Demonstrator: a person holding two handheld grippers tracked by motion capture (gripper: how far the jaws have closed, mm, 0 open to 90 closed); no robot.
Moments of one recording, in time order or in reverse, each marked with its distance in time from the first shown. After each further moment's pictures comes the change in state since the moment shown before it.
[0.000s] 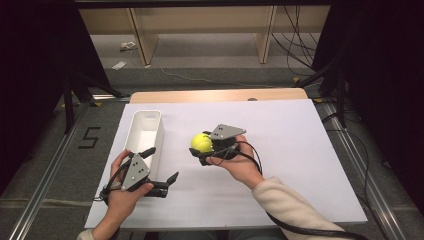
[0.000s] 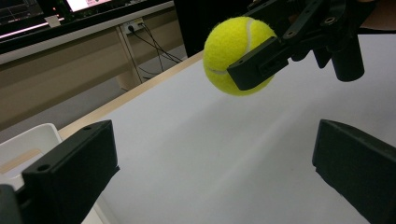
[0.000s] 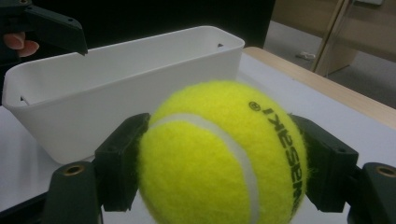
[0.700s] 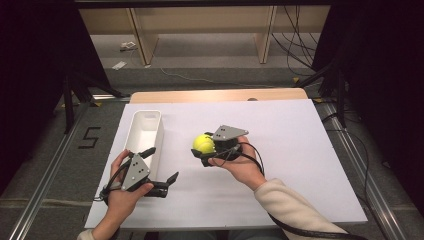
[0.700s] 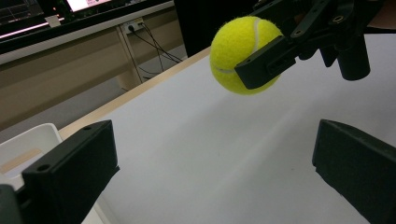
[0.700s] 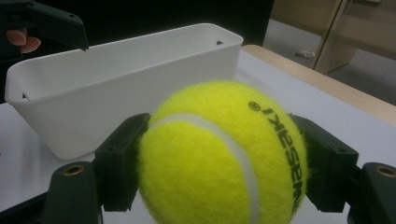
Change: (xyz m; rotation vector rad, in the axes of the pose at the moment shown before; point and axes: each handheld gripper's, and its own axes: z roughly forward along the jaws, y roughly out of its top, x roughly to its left) left arm 0.000 0.000 0.000 0.001 0.000 0.000; right arm 0.000 -0.003 -0.005 0.006 0.001 0.007
